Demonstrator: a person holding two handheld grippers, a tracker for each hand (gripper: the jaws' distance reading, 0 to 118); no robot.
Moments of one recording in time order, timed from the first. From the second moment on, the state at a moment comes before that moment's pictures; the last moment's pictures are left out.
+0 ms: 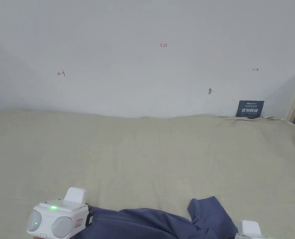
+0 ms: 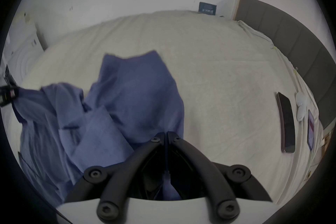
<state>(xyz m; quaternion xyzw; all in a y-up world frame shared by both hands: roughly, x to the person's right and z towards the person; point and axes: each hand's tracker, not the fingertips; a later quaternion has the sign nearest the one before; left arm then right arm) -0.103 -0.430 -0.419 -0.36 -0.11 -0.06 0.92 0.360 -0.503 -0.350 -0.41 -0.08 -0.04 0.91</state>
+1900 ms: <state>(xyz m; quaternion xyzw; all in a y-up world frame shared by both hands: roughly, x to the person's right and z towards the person) -0.199 -0.145 -0.526 -0.14 0.01 0.00 0.99 0.320 -0.108 -0.495 -0.07 -0.11 0.08 0.99</state>
